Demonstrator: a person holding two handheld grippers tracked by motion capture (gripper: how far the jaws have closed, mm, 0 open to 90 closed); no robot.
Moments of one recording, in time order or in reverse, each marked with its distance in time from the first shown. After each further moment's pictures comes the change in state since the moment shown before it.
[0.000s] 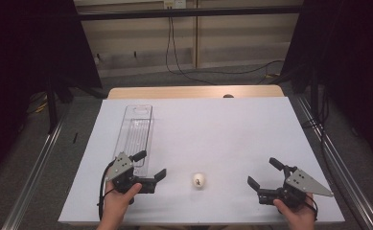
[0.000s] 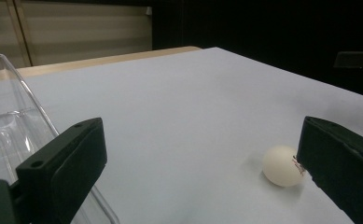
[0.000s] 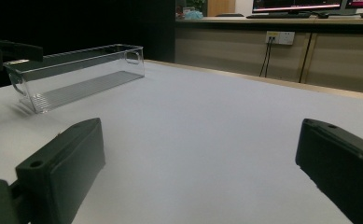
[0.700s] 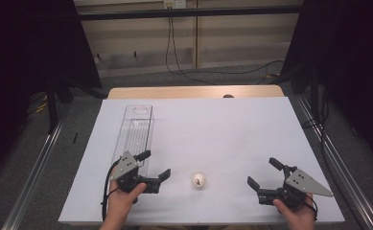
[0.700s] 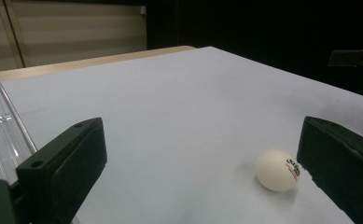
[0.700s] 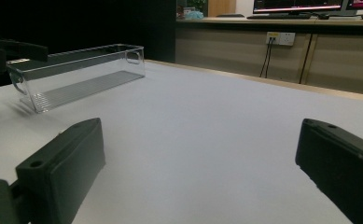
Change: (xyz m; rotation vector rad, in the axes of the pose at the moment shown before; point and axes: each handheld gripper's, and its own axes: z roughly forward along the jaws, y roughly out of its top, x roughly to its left) left arm -0.006 0.002 0.008 0.016 -0.004 0.006; right arm 0.001 0.001 0.000 0.005 -0.002 0.000
